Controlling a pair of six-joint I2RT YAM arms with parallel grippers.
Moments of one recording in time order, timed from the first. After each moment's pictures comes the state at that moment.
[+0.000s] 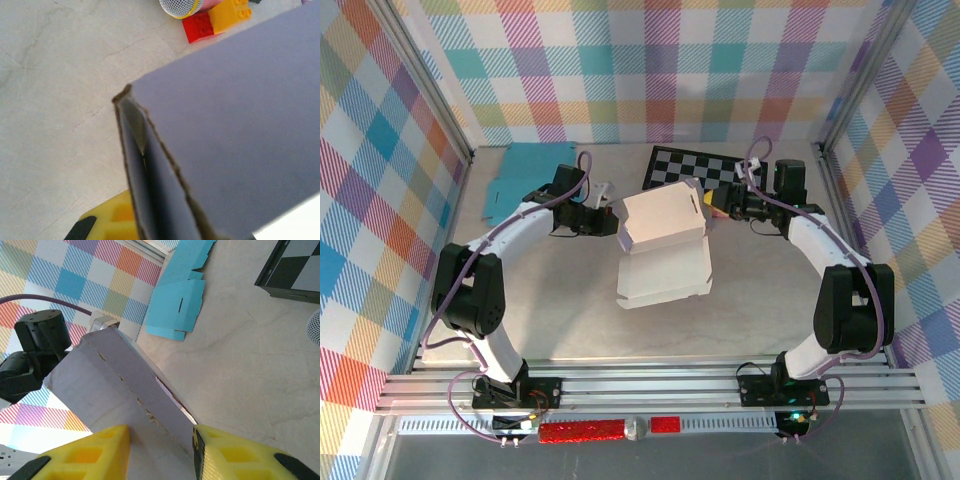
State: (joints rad) left arm -0.32 1.73 1.29 -0.56 0.56 -0.18; right arm 0.06 1.56 1.08 -0.14 -1.07 0.48
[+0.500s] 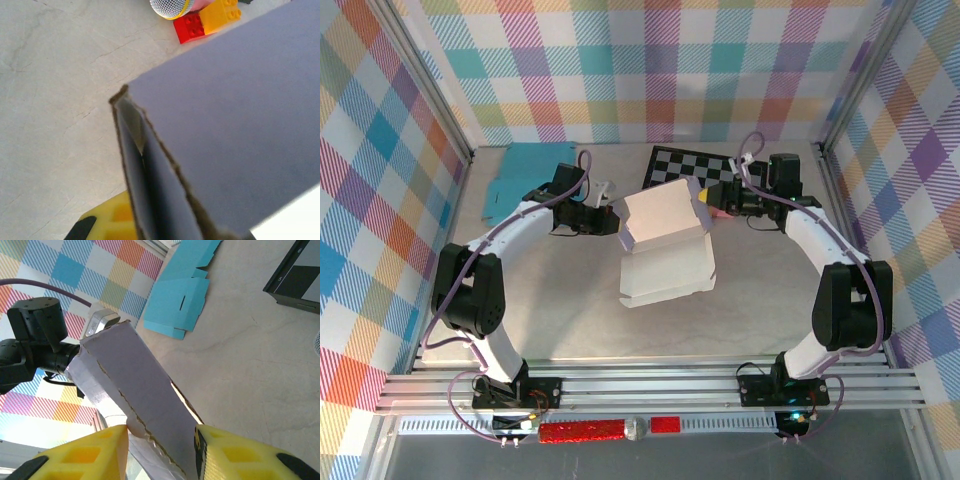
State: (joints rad) left arm -0.32 1.73 1.31 -0.57 0.58 -0.18; right arm 0.09 1.58 1.15 -0.23 -1.05 0.38
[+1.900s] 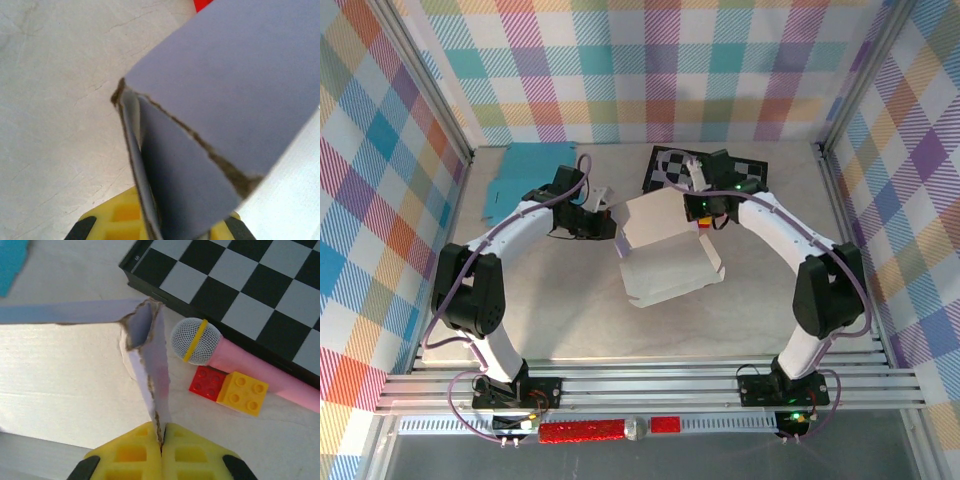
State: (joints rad) left arm -0.33 1.73 1.31 -0.66 0.55 -0.18; right arm 0.45 1.72 1.41 -0.60 -0.03 0.09
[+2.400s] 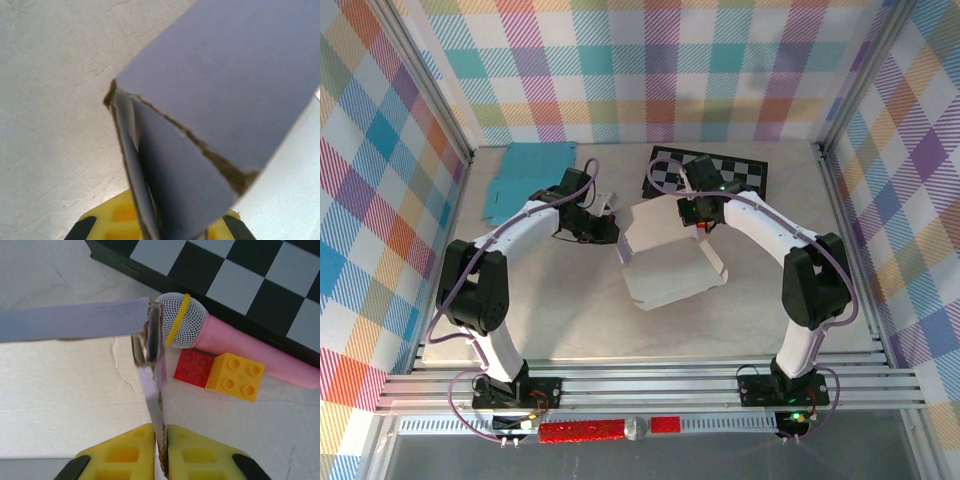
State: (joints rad) left arm -0.36 1.76 1.32 -0.69 0.51 -0.17; right arm 0.49 1.80 1.45 -0.65 0.09 0.15
